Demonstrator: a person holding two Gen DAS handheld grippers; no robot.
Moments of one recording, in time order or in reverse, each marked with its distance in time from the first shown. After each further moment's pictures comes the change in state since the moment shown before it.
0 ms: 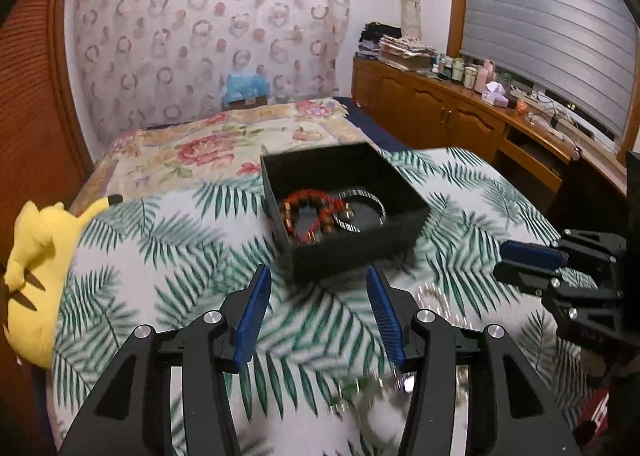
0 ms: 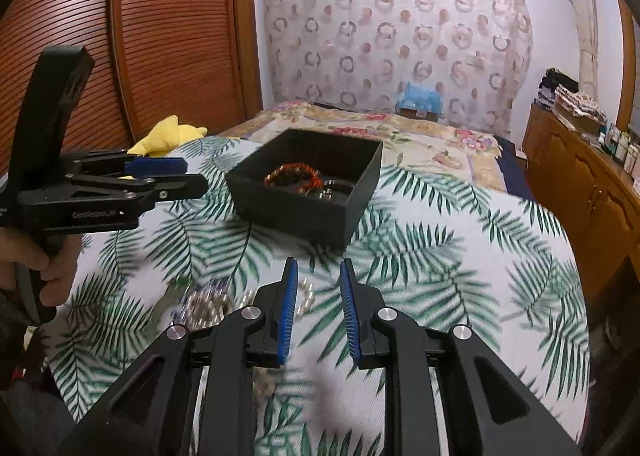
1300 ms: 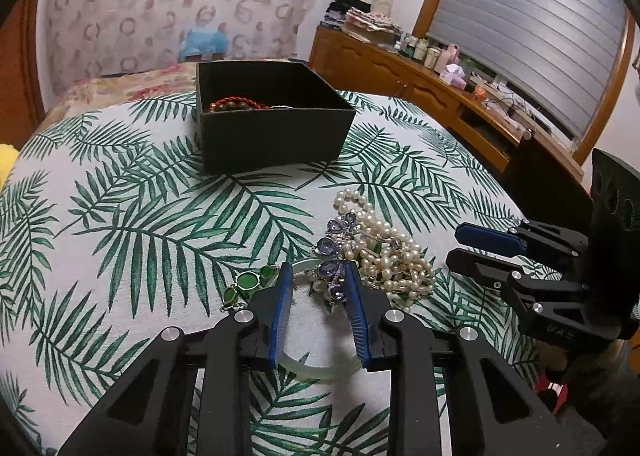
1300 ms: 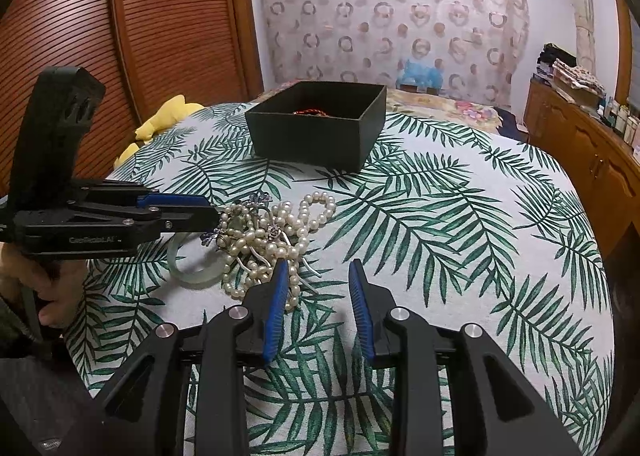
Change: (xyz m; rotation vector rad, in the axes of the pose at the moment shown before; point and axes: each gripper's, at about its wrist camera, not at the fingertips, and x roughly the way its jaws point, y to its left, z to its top) left arm 0.003 -0.028 -0.056 -0.078 0.111 -0.223; right arm -0.015 0.011 -0.051 0.036 0.054 0.016
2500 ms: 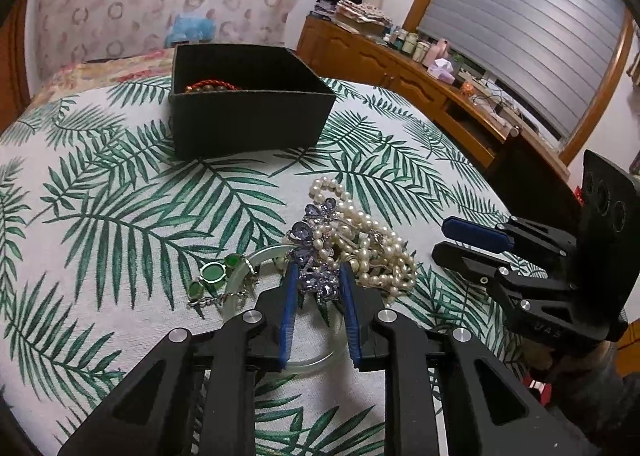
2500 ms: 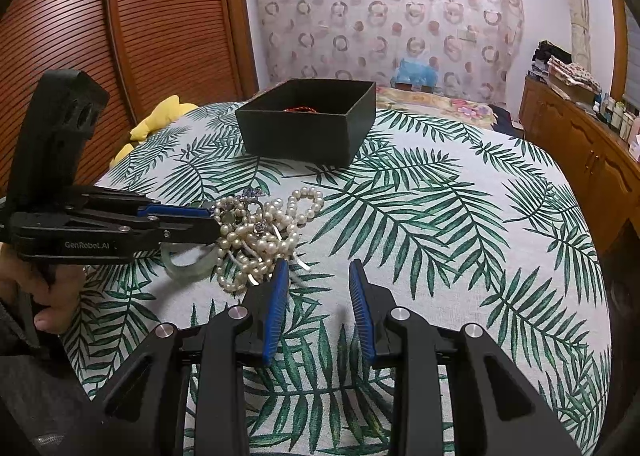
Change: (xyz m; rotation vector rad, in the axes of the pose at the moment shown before) left arm 0.011 -0.006 0.000 -0.018 0.037 -0.054; right arm -0.003 -0.010 -0.006 0.009 0.001 -0.008
